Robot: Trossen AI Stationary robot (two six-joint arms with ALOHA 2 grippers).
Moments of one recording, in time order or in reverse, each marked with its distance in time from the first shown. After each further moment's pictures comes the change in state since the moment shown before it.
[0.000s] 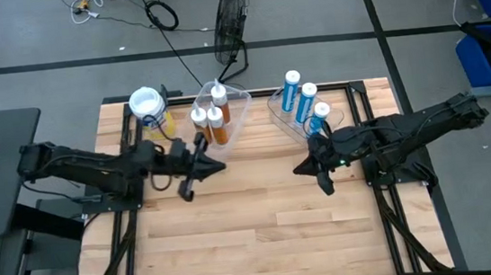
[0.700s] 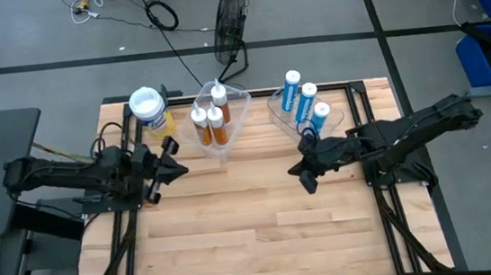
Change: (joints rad) left arm 0.053 -0.454 -0.346 0.019 0.107 0.022; right arm 0.001 0.104 -0.001 -0.051 0.099 0.301
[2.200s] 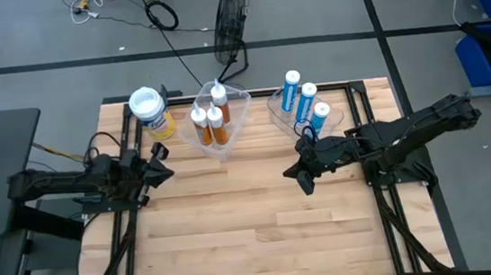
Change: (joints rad) left arm 0.055 -0.299 -0.249 0.021 0.016 -0.098; right arm -0.001 0.020 0.000 0.106 -0.025 0.013
